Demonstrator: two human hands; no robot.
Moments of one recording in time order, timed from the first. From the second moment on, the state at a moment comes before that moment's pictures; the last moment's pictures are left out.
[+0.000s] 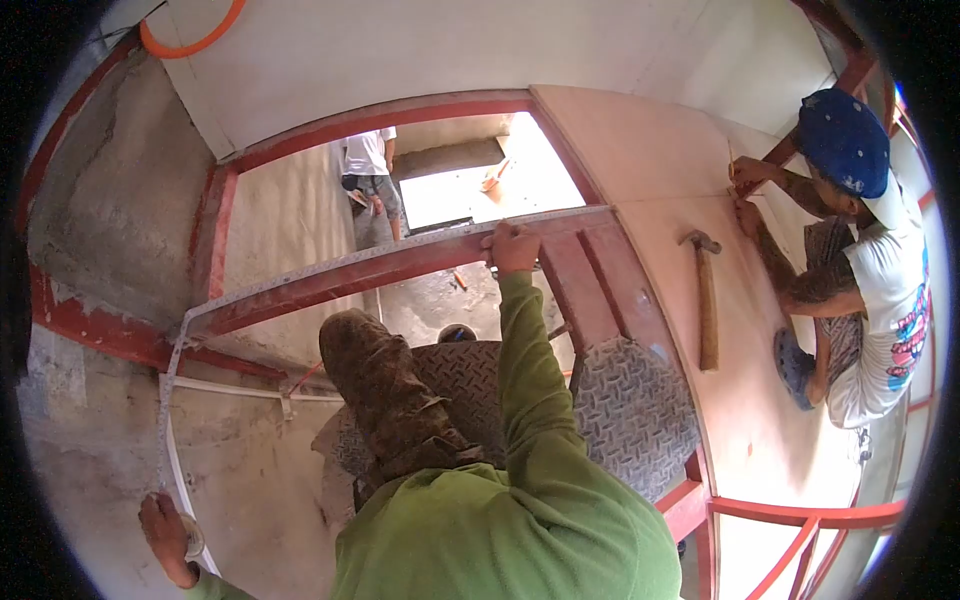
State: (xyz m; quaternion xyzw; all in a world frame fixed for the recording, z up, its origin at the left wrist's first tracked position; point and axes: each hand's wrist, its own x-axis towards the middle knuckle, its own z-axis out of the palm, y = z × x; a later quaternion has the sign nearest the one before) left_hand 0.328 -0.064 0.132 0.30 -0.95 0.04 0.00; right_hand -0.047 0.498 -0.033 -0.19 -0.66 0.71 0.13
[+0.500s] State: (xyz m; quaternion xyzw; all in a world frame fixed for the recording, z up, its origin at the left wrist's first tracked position) left_hand 0.306 -0.016 0.160 0.38 -0.92 0.00 0.03; right_hand -0.051 0.507 -0.037 -0.19 -0.70 0.68 0.12
